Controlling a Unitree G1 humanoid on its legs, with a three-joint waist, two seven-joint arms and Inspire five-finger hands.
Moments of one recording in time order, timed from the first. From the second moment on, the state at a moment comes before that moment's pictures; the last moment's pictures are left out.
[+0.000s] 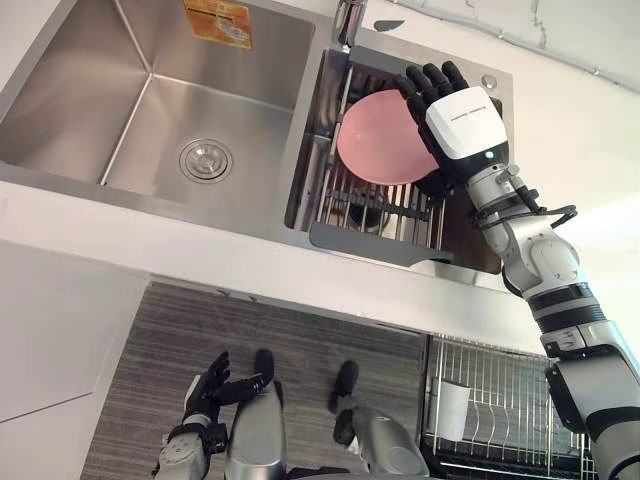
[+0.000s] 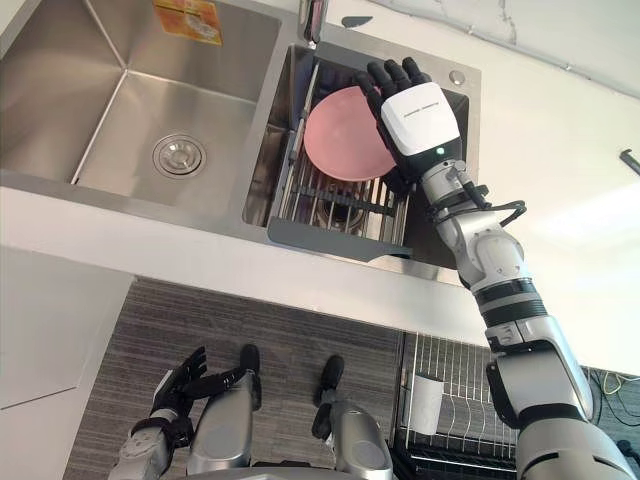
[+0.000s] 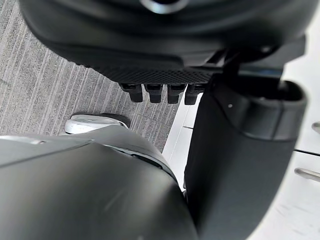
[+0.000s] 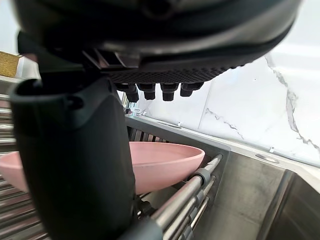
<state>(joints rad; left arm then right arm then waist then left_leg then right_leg) 0.08 0.21 0.09 0.83 -0.22 -0.20 -0.09 -0.76 -0.63 0.20 0.41 -1.07 -0.18 -0.26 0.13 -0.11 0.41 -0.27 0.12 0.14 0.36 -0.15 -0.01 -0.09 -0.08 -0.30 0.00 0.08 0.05</state>
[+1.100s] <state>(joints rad) 0.04 0.20 0.08 0.84 -0.22 -0.20 -0.09 -0.80 -0.65 0.25 0.44 -1.00 -0.22 -0.28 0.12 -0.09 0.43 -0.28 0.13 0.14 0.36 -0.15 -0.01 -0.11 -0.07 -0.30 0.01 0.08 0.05</state>
